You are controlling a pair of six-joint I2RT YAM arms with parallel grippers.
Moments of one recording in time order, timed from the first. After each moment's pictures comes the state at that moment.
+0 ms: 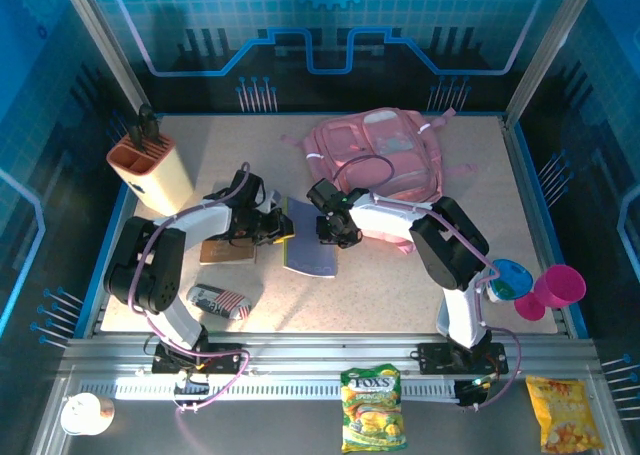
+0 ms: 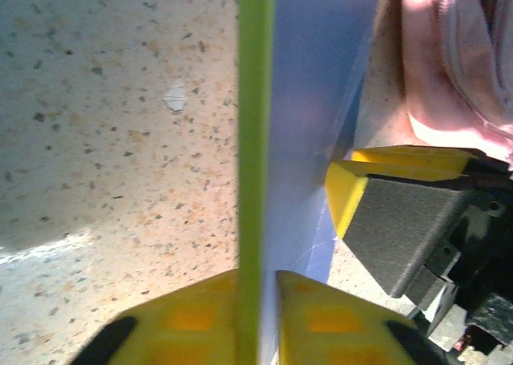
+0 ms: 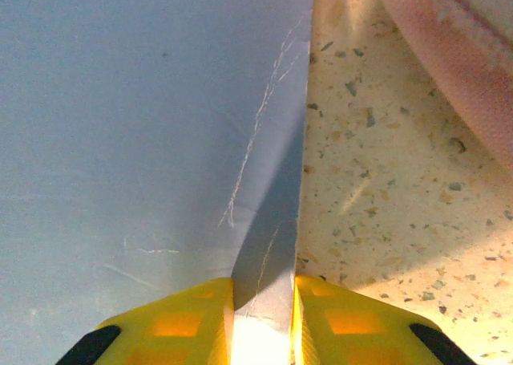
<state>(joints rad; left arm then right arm) -0.26 1.66 0.91 -0.40 0.61 -0.59 0.75 2.01 1.36 -0.63 0.02 0.75</state>
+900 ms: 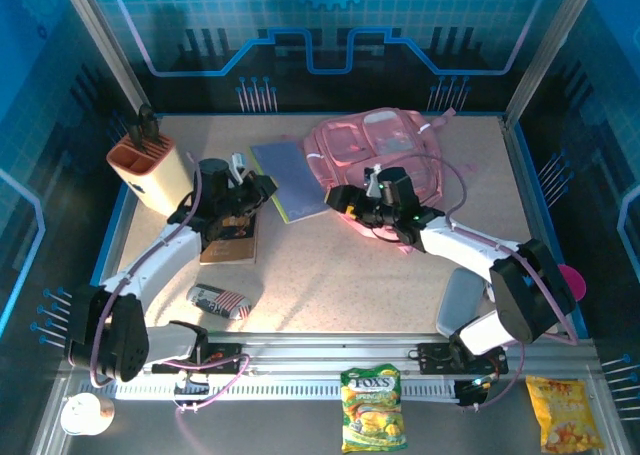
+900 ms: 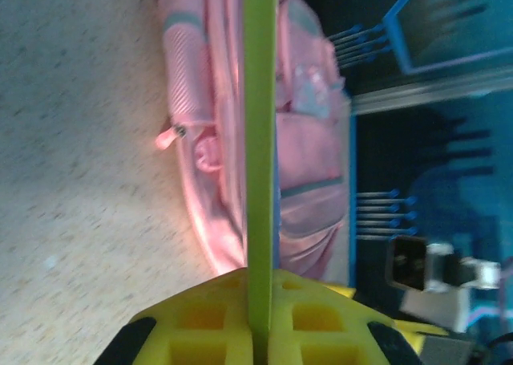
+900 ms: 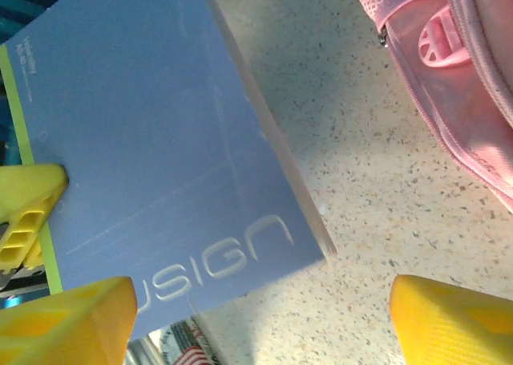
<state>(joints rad) -0.22 1.27 0.80 0.02 0.42 -1.02 0.52 1.49 0.83 0.16 -0.40 0.96</state>
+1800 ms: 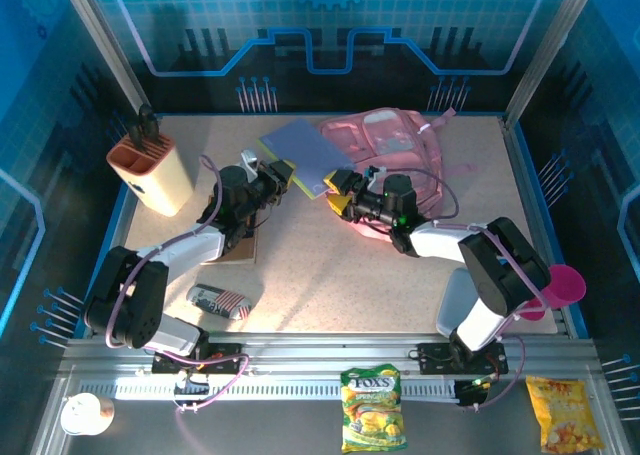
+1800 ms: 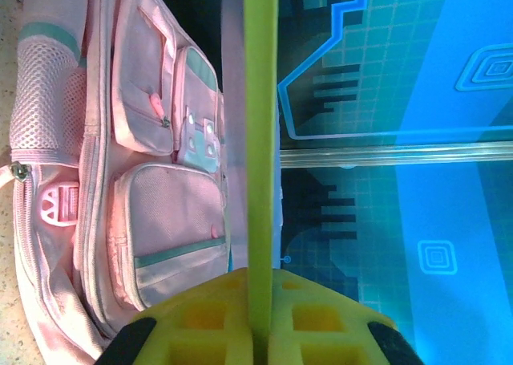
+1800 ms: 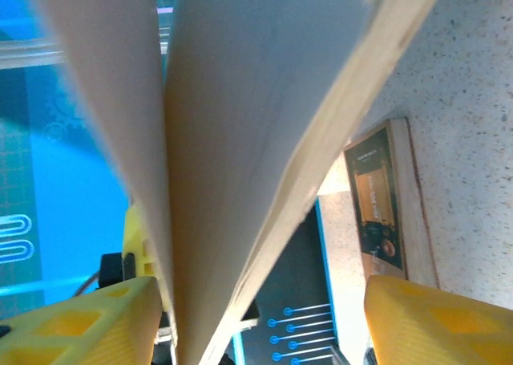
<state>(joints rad) -0.33 1.45 0.72 0.60 0.28 -1.41 0.51 1.67 0.75 0.79 -0.48 1.56</state>
